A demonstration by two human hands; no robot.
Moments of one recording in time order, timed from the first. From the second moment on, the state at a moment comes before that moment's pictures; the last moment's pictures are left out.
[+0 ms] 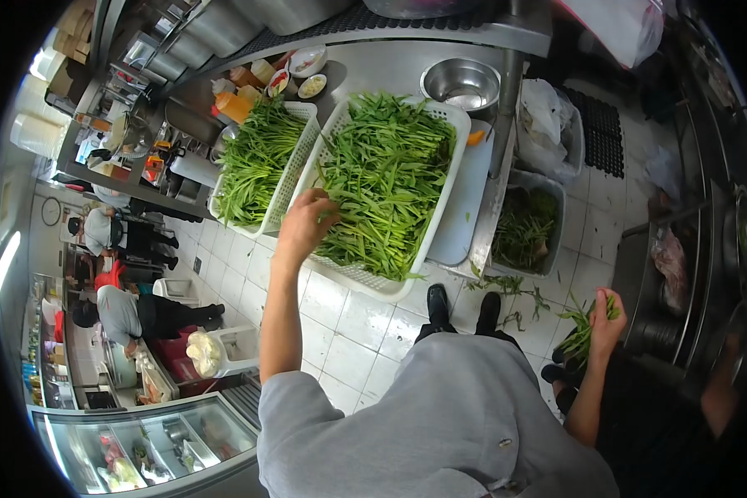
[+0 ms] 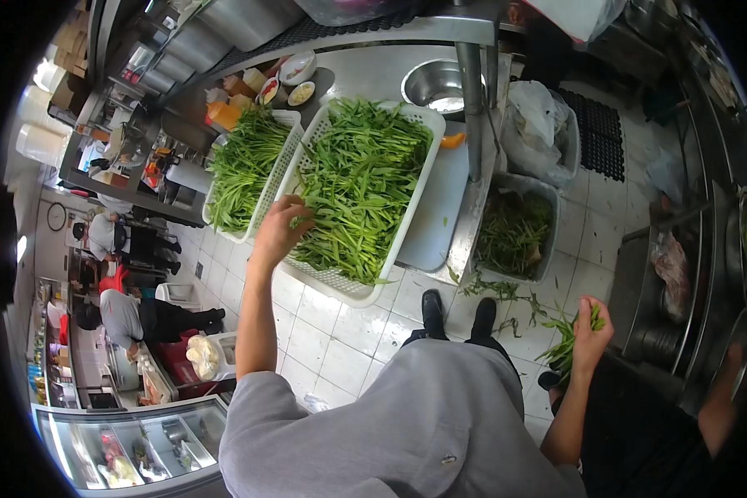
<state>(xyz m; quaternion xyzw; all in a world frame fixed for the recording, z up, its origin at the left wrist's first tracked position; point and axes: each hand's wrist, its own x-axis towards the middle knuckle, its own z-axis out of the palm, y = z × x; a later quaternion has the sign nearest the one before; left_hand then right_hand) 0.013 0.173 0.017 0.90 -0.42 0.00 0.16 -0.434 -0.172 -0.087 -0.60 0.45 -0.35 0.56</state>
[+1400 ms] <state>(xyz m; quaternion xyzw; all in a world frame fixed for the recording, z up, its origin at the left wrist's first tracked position) -0.023 0.182 0.063 0.88 -0.28 0.03 0.39 -0.394 -0.165 -0.097 -0.64 0.41 -0.23 0.61</state>
